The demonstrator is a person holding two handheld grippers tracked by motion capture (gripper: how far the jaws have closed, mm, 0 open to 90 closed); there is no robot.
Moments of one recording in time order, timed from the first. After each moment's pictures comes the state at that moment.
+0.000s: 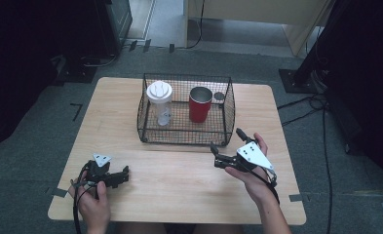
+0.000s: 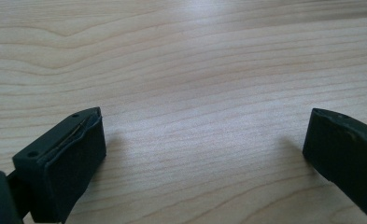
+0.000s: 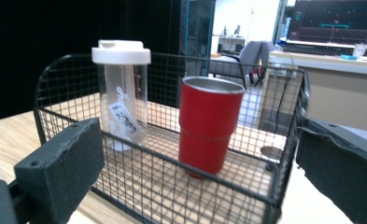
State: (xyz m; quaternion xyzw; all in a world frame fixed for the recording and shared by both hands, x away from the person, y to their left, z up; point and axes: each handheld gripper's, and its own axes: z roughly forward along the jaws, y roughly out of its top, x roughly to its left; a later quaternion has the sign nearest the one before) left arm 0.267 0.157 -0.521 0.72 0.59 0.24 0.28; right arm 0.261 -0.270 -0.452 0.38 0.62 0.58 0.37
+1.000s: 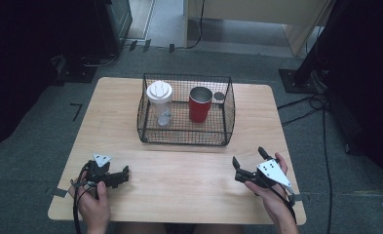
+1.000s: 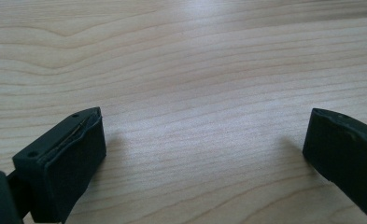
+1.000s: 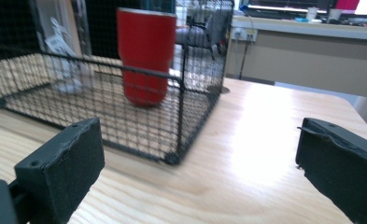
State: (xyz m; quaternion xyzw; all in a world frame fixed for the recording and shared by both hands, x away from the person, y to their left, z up) left arm 0.267 0.157 -0.520 0.72 0.59 0.24 0.28; right arm 0.228 -0.331 -0.502 0.45 0.62 0.52 0.39
